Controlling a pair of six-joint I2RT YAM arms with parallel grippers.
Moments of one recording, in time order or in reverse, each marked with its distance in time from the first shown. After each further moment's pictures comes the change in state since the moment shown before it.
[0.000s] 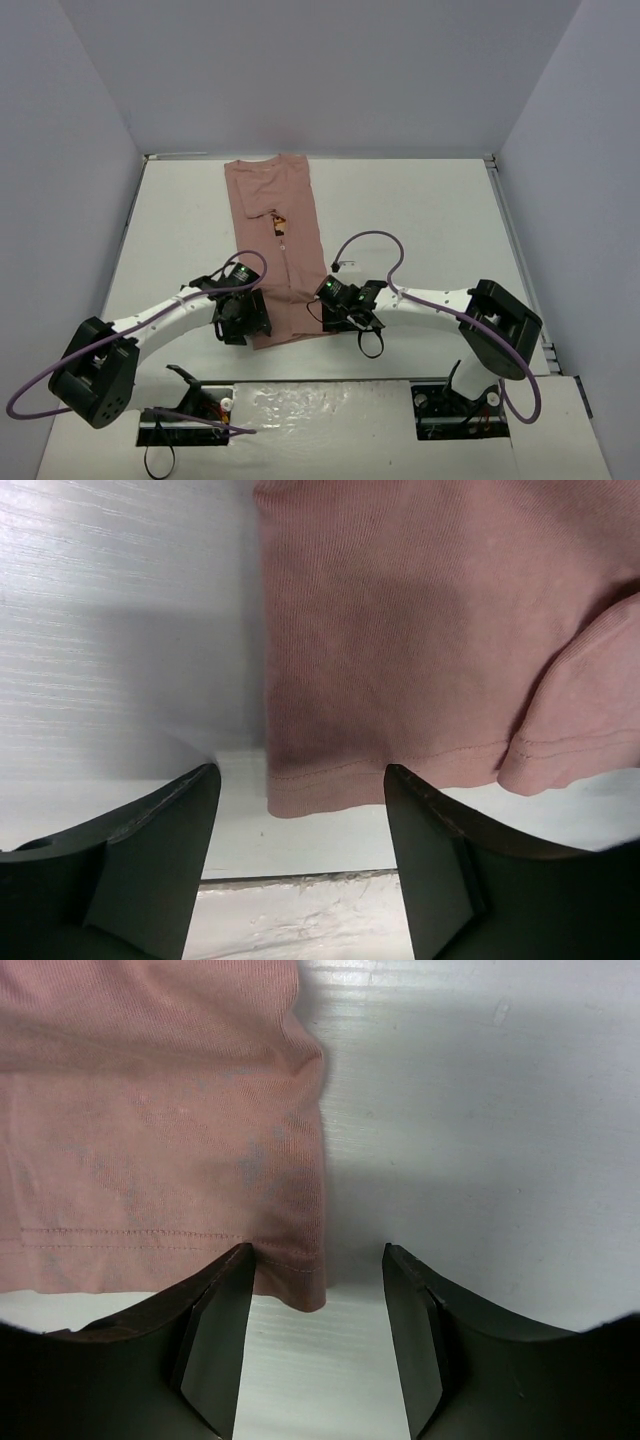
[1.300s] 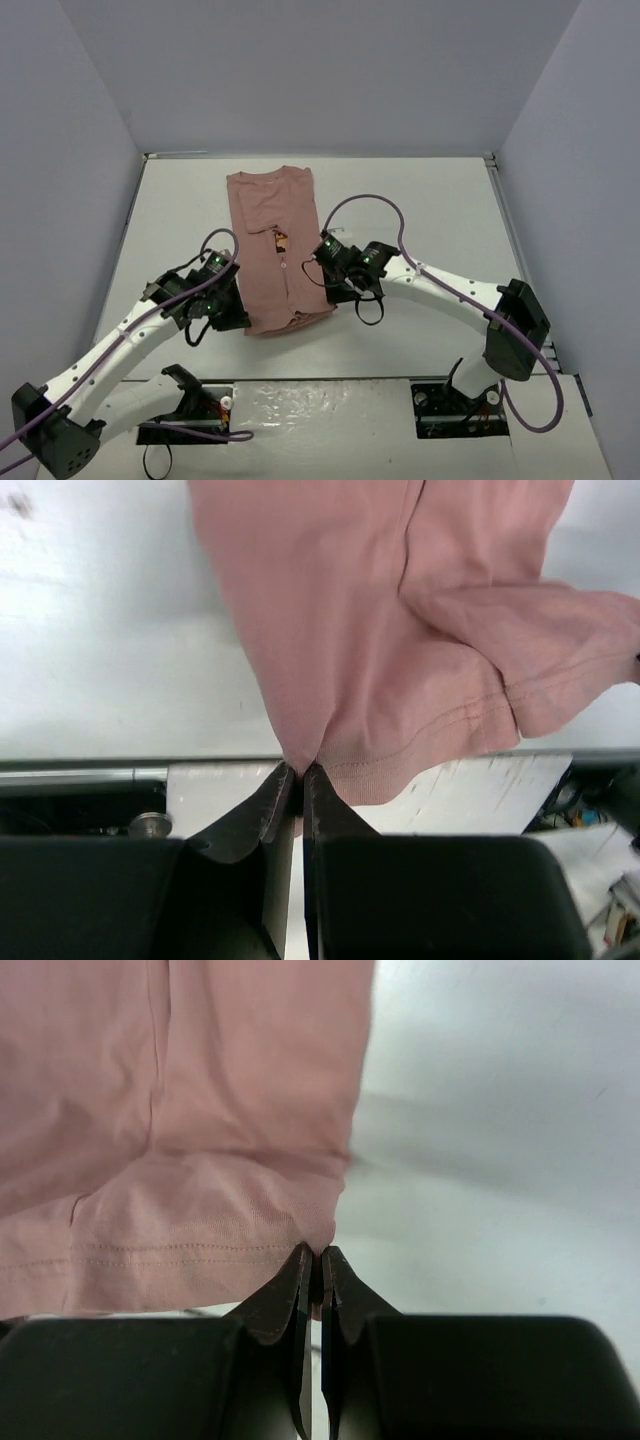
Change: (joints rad) left arm -0.037 -0.336 0.219 -0.382 -0.044 -0.040; right arm -0.053 -0.053 0.330 -0.335 -0.102 -0.178
